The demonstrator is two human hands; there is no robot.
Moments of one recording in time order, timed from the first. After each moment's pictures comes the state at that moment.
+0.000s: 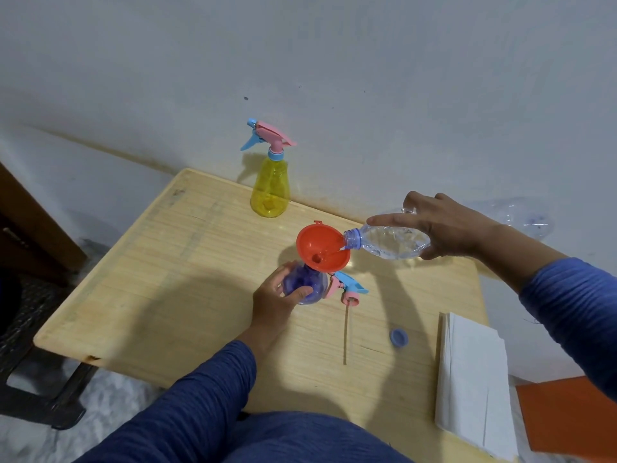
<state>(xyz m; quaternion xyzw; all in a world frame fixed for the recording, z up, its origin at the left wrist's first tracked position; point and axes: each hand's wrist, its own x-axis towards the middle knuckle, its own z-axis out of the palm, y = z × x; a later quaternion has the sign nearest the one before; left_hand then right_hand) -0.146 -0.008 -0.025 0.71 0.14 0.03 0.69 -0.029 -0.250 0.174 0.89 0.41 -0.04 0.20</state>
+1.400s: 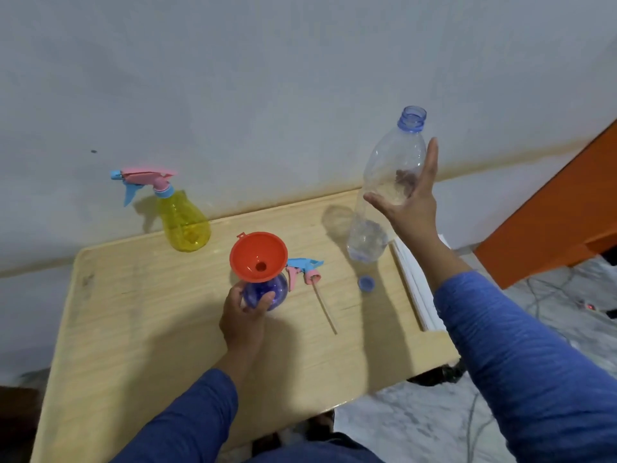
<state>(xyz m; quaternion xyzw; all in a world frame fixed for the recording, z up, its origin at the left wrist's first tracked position) -0.140 0.000 -0.009 0.83 0.13 -0.05 0.54 -0.123 -0.279 0.117 0.82 -0.18 0.29 -0.47</state>
